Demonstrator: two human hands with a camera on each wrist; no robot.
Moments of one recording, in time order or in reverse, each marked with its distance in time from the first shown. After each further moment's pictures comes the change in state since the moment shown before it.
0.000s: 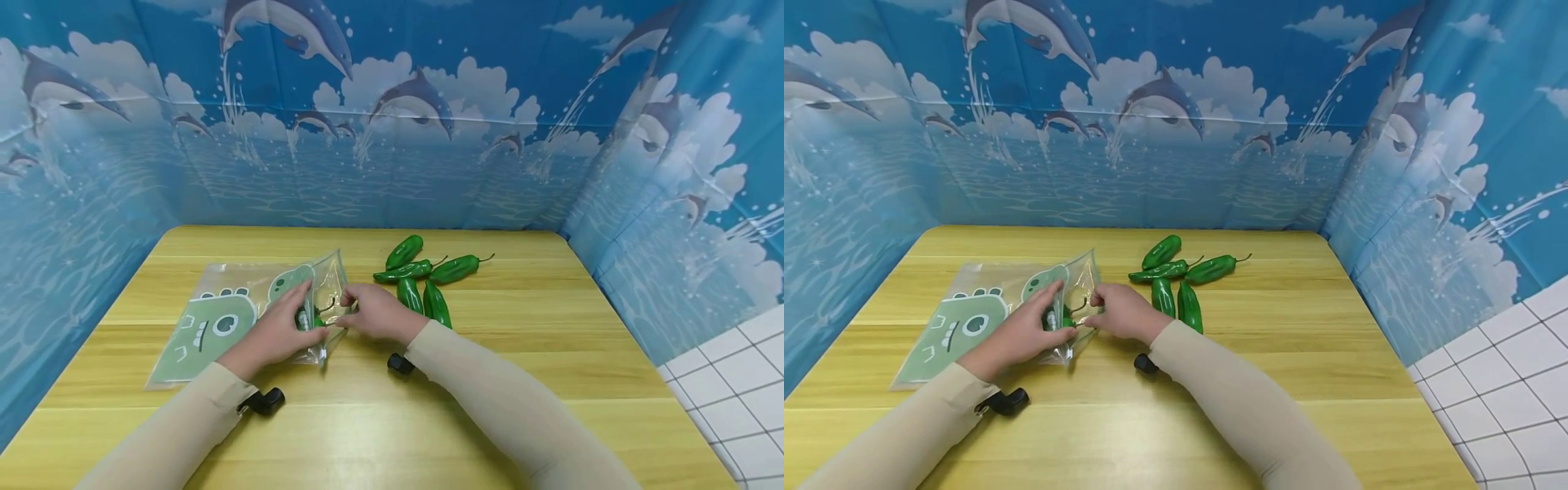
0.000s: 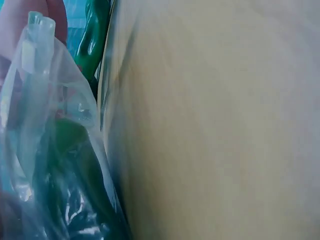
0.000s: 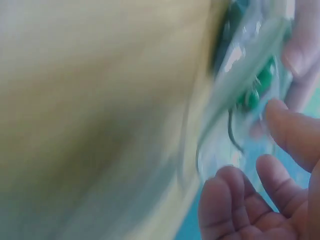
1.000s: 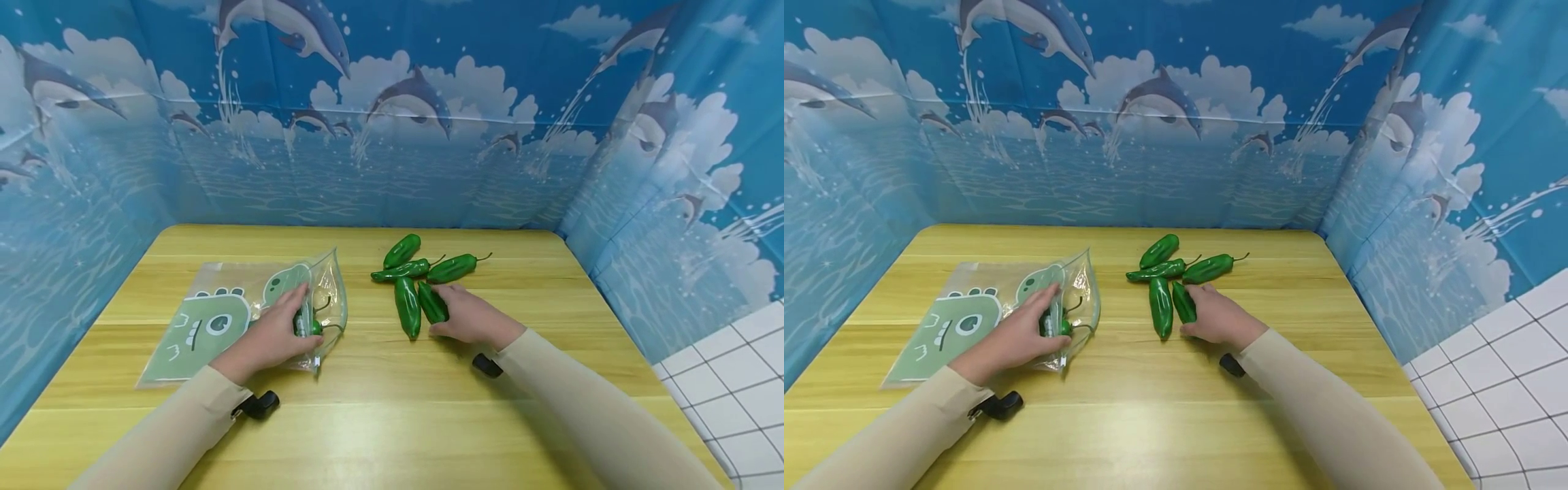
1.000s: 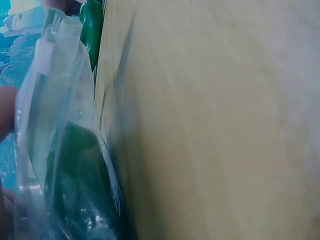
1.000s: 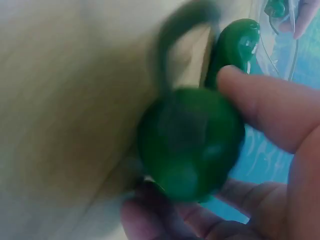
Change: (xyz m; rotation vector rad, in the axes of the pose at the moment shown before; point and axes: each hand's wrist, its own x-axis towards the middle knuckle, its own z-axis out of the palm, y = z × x) left_hand -0.008 0.006 -0.004 0.028 -0.054 -0.016; right_hand -0.090 0.093 -0.067 -0.196 -0.043 0.285
